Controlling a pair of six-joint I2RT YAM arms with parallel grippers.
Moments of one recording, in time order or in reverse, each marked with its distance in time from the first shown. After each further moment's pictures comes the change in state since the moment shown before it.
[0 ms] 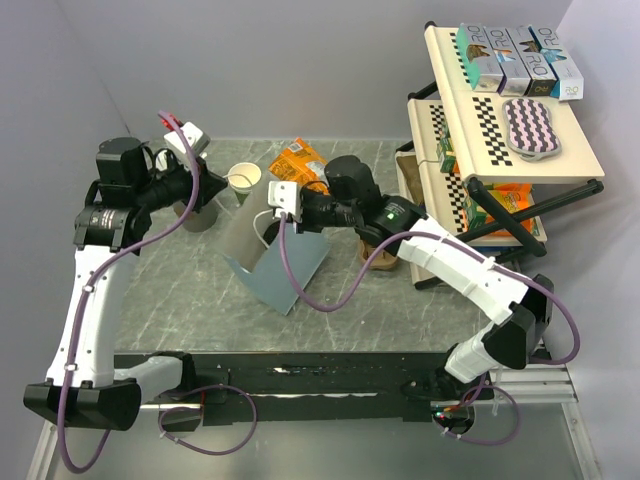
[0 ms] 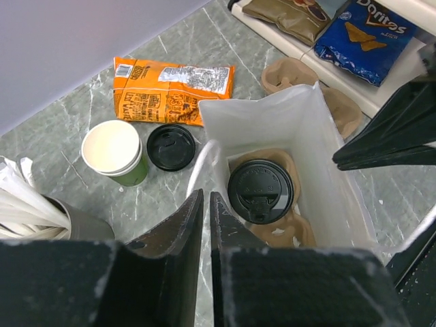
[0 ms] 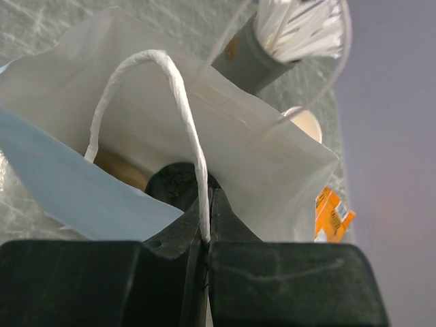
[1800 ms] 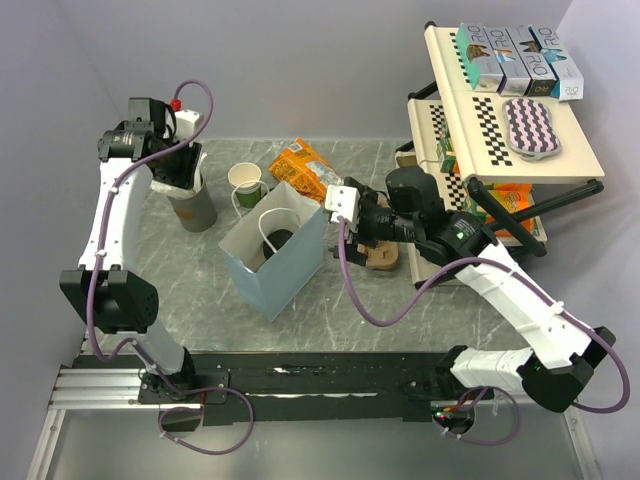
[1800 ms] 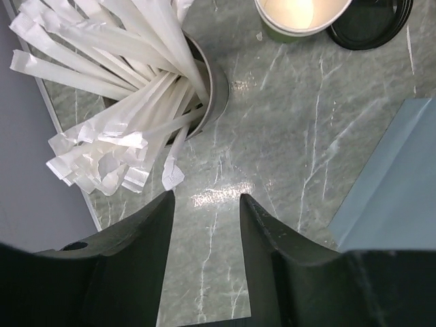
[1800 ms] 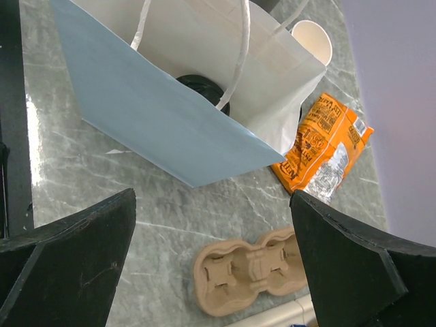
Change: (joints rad) left arm 0.070 0.532 0.453 -0.458 -0.574 0.050; right arm -0.120 -0.305 -0.120 -0.279 0.011 0.061
